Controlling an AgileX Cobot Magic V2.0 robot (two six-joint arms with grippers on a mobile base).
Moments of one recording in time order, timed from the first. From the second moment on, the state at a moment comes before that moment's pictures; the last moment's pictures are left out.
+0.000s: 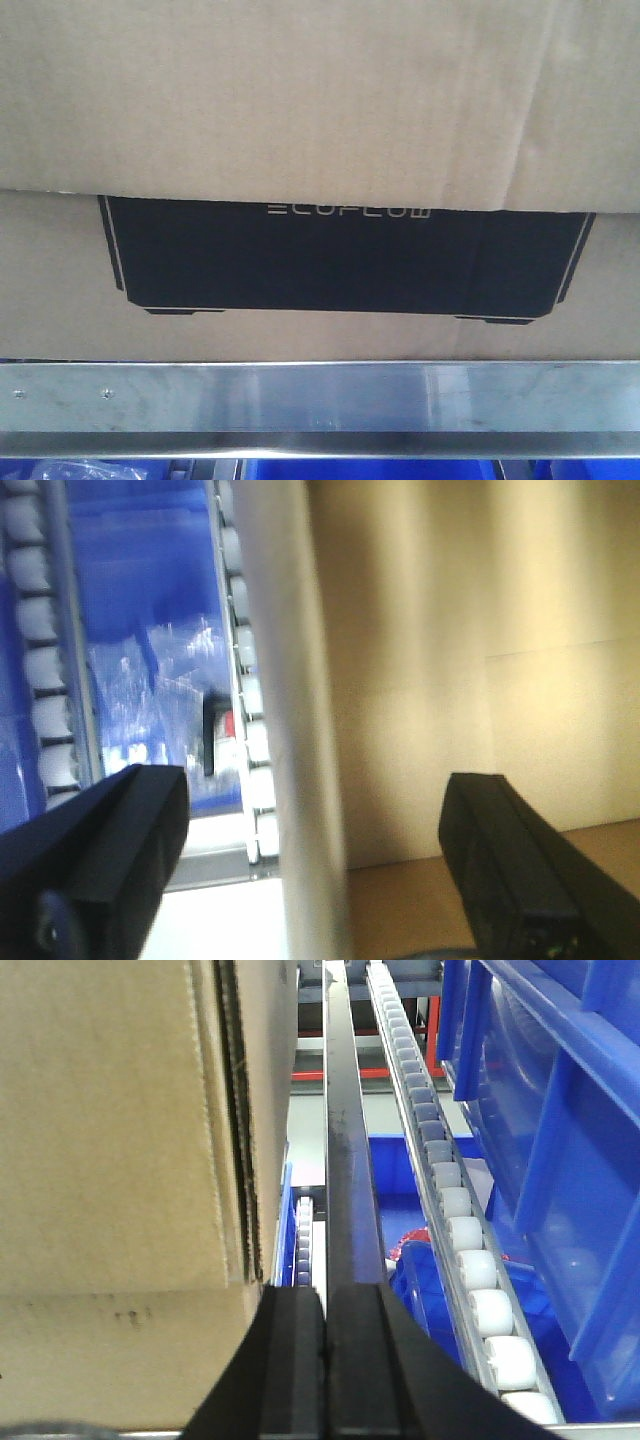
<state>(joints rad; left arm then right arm) -0.34 1.45 -1.61 0.04 1.25 -0.12 -0.01 -0.01 0.03 0.00 0.14 0.10</state>
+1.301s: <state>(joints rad) -0.34 1.45 -1.57 0.03 1.25 -0.16 -0.01 0.26 -0.56 0.02 0.43 0.10</state>
